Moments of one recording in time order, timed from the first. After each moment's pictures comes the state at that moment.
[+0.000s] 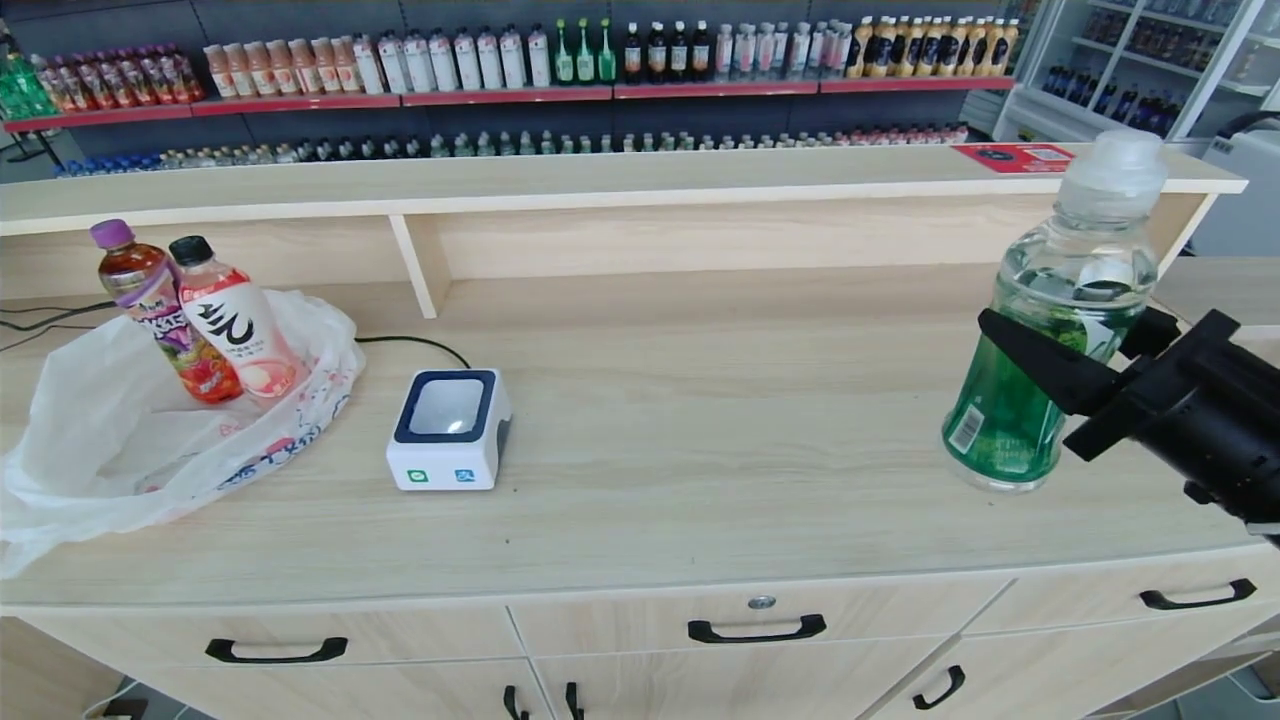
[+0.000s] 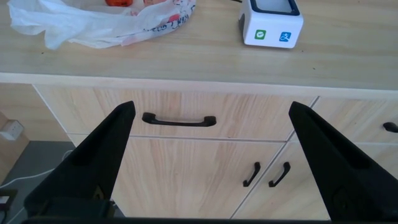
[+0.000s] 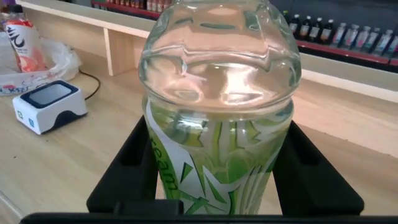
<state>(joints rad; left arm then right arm) 0.00 0.00 0.00 0.00 0.00 0.00 0.20 1.48 -0.40 -1.46 0.37 -0.11</state>
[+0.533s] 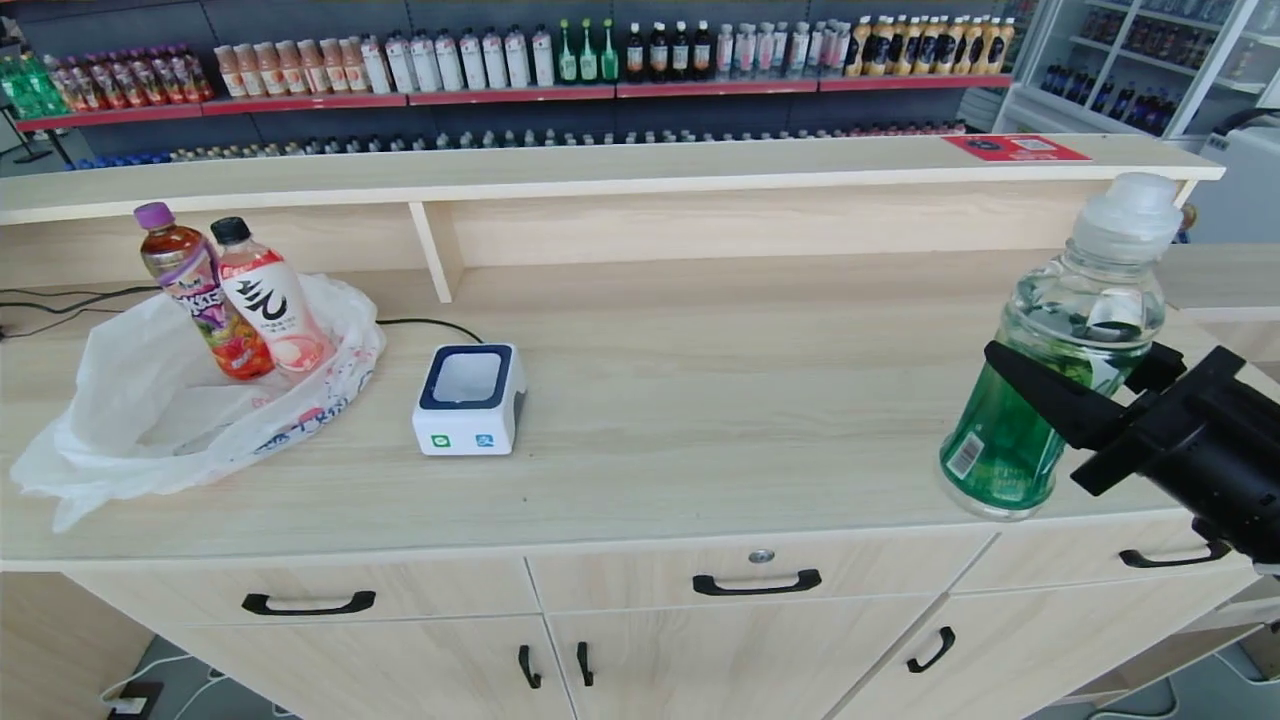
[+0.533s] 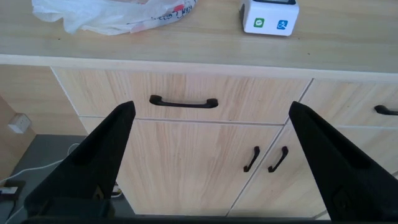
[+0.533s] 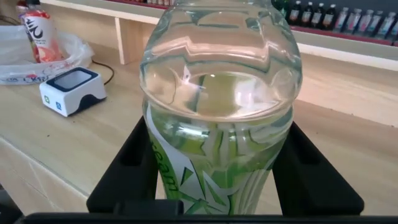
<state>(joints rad) 0.00 0.00 0.00 0.00 0.00 0.00 0.20 1.47 -0.30 -1.52 0.36 -0.10</state>
